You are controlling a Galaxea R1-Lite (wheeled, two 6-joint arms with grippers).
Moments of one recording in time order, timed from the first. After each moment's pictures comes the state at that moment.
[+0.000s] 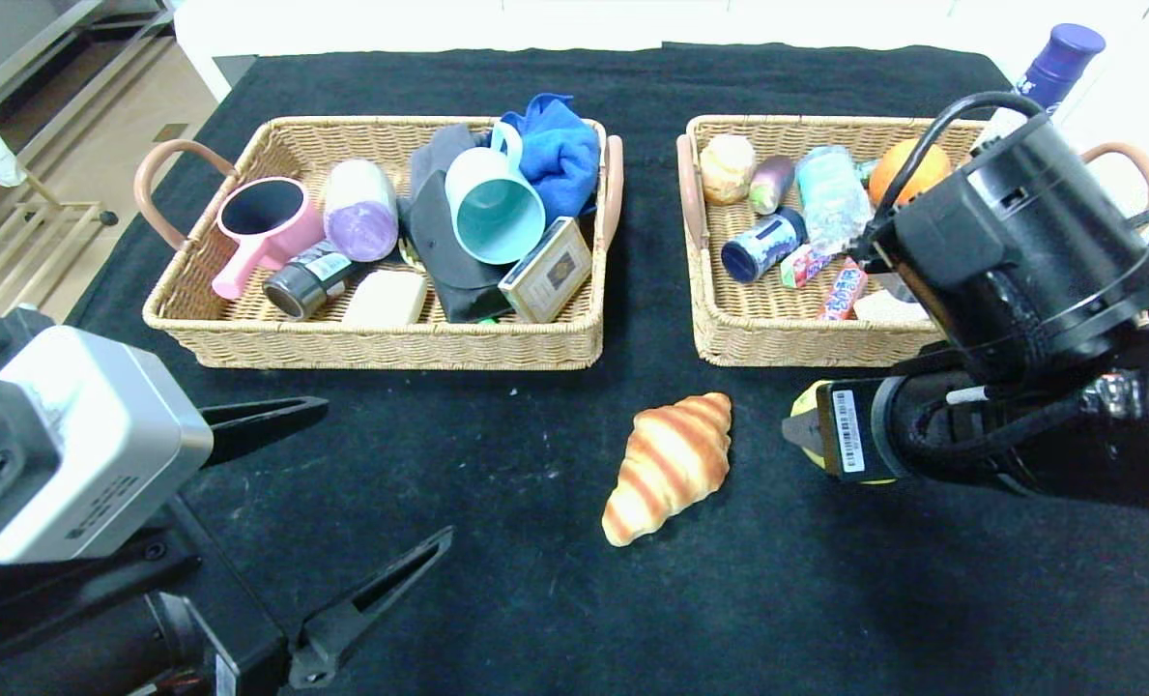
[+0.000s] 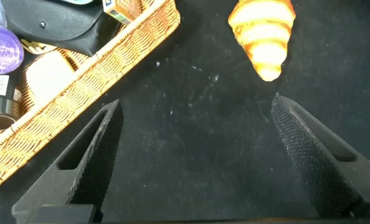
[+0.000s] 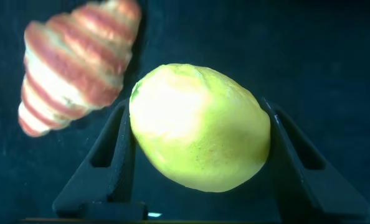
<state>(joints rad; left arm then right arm) -0.82 1.09 -0.63 -0.28 0.29 0.37 0.81 1.67 -1.49 0.65 -0.56 0.53</state>
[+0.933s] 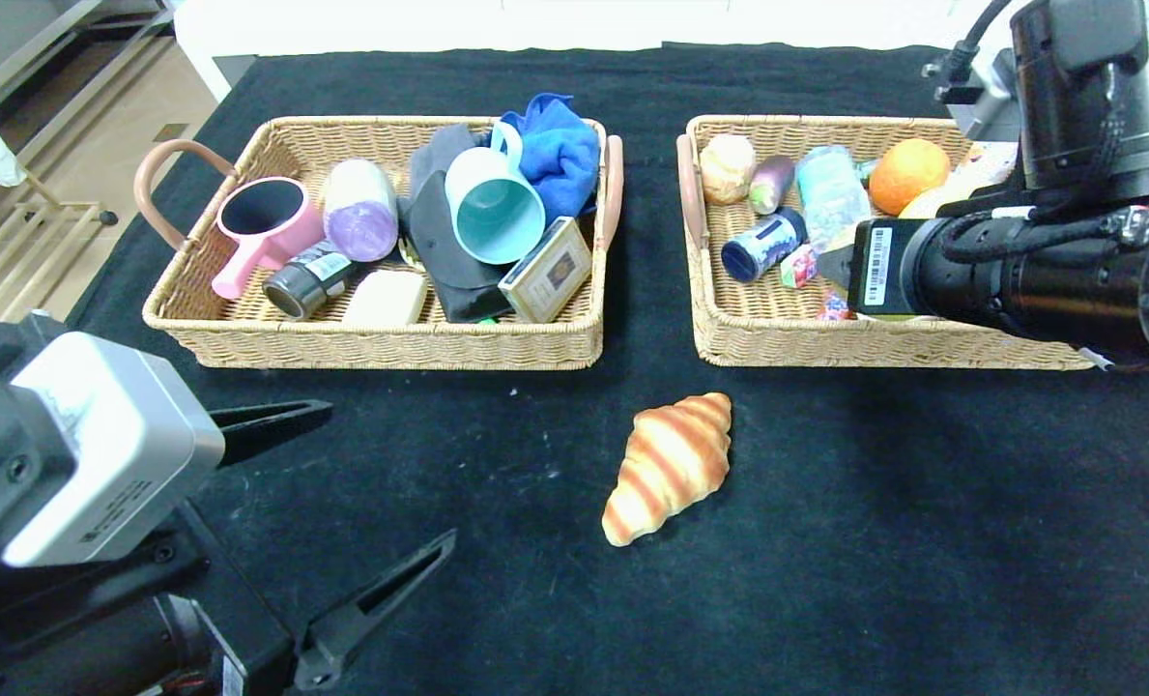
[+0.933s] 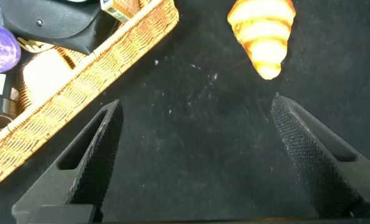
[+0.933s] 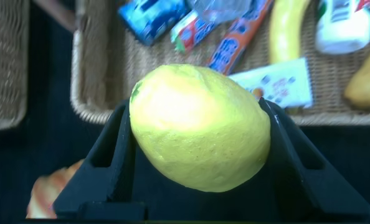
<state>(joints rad) -0.82 1.10 -0.63 -0.28 0.29 0.37 0.65 1.65 -1.50 0.20 -0.64 0.26</state>
